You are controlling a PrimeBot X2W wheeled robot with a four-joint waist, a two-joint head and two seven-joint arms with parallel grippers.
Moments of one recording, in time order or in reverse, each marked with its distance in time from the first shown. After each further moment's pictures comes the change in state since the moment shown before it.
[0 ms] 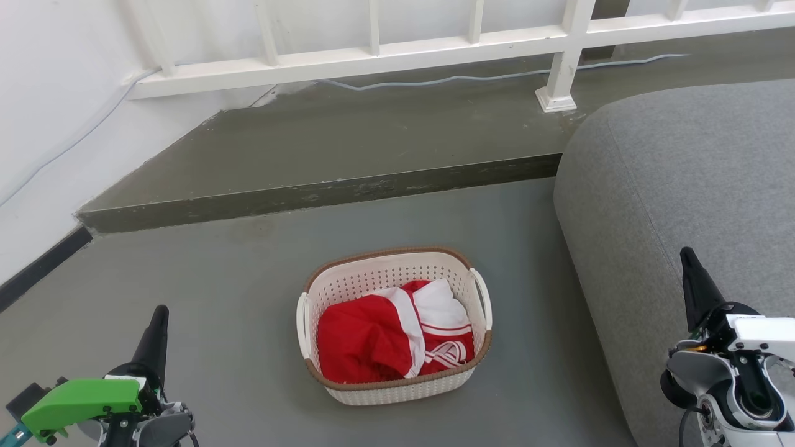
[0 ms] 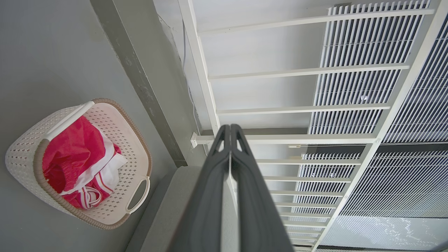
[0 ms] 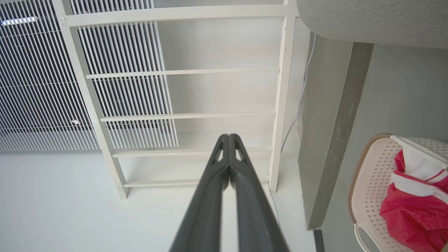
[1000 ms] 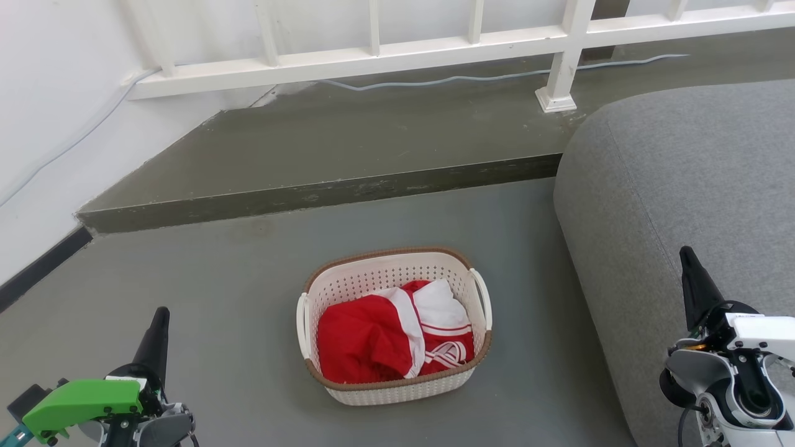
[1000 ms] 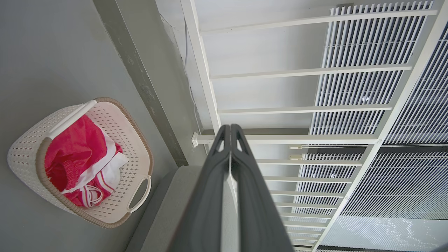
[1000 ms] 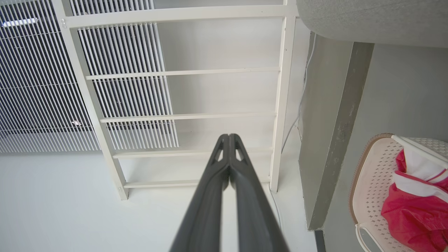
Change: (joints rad) left arm -0.002 -0.002 0.002 0.011 0.000 -0.001 0.004; right arm -0.008 0.003 -0.003 0.010 0.000 0.001 0.001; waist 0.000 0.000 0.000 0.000
